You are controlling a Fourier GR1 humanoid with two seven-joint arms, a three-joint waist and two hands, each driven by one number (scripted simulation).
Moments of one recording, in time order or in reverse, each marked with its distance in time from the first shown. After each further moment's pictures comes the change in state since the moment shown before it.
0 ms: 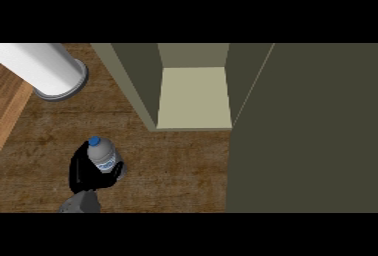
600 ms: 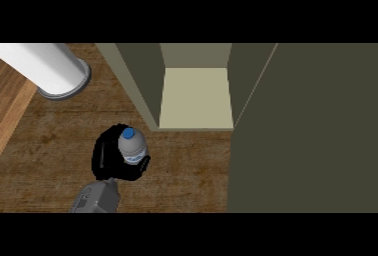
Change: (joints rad) left arm 0.013 -0.038 -0.293 -0.261 0.065 0.151 0.108; right arm -0.039 0.028 0.035 0.003 0.003 -0.009 0.034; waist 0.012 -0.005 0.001
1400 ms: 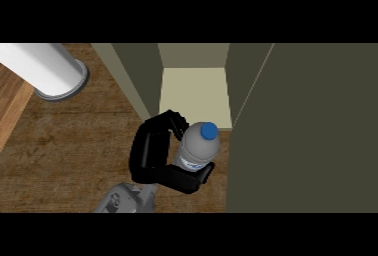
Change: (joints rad) left arm -0.058 -0.002 -0.505 -0.508 0.046 0.550 0.336; right arm -0.034 -0.006 -0.034 0.009 -0.006 0.011 -0.001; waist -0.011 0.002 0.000
